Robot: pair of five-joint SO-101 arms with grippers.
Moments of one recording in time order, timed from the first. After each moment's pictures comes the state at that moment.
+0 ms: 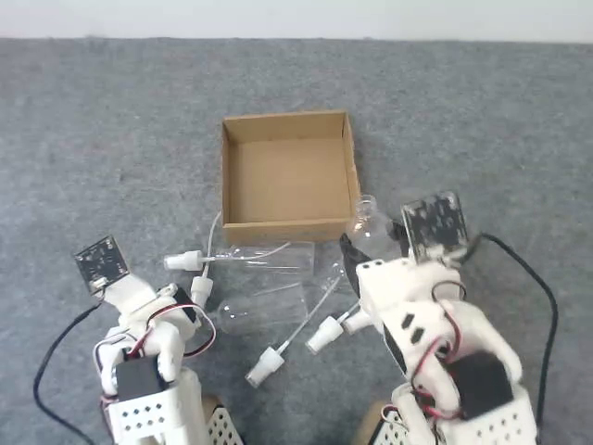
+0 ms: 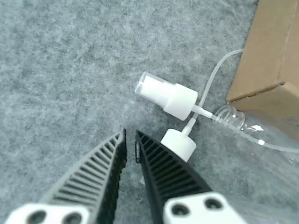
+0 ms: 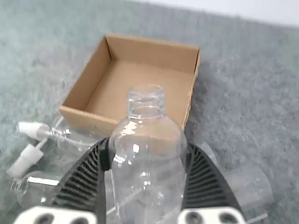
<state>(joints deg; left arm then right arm) -19.2 -103.5 97.3 72.5 25.1 -25.8 -83.0 58.0 63.5 -5.2</state>
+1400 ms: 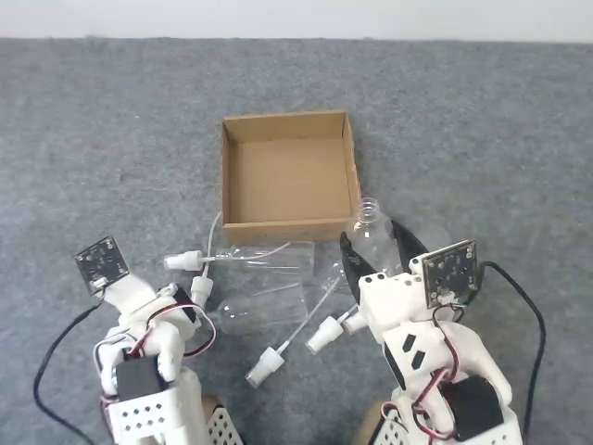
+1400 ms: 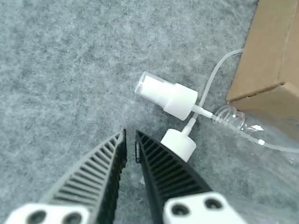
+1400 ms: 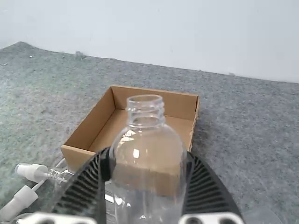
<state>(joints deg) -19.2 -103.5 97.3 72.5 25.1 -25.8 -103.0 74.1 55.2 -5.2</state>
